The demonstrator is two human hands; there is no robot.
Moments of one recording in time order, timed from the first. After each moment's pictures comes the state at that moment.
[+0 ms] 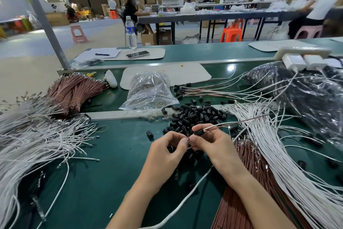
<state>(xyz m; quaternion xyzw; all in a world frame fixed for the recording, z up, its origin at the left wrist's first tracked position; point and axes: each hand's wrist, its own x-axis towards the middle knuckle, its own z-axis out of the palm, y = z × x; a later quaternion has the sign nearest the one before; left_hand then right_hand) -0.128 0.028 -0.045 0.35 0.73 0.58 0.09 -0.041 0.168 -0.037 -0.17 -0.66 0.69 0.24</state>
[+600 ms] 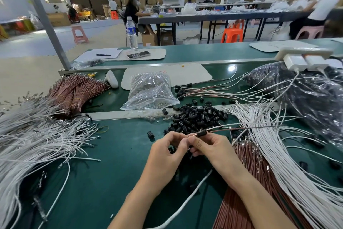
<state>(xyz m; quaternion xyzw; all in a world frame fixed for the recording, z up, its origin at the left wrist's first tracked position) -0.128 0.027 -0.045 0.36 0.73 0.58 0.07 -0.041 0.164 -0.034 -0.16 -0.66 0.70 0.19</state>
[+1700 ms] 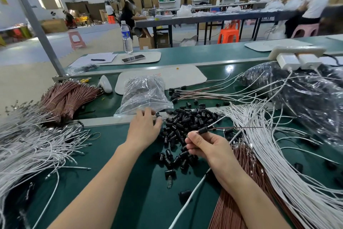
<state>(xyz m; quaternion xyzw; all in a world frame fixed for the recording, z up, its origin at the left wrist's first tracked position) -0.236 0.067 -0.035 0.29 0.92 0.24 0.02 -0.040 0.174 -0.033 -0.18 -0.56 0.78 0.21</state>
